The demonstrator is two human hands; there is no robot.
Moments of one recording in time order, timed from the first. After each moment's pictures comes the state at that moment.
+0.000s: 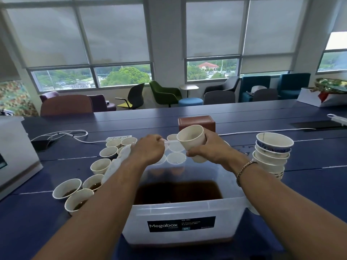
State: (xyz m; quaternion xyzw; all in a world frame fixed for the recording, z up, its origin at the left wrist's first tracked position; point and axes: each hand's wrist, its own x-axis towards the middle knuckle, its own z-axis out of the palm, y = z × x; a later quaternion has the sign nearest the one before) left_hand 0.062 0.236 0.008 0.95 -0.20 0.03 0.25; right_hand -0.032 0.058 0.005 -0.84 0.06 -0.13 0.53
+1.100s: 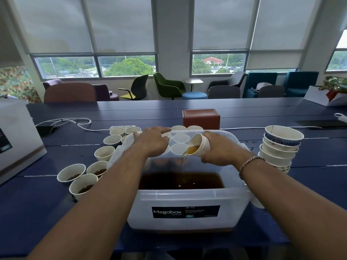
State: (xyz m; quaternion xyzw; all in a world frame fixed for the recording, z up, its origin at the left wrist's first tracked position) left_hand 0.062 0.242 0.000 0.95 -0.21 0.01 0.21; right_hand -0.029 0.053 -0.015 -0.98 0.06 -0.09 0.17
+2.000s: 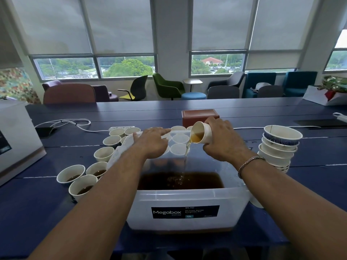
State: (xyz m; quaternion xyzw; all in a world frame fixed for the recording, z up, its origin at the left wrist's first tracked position) left_hand 0.062 0.243 -0.003 0.96 -0.23 0.00 0.18; right_hand -0.031 0.050 -0.010 -0.96 0.09 -0.23 0.11
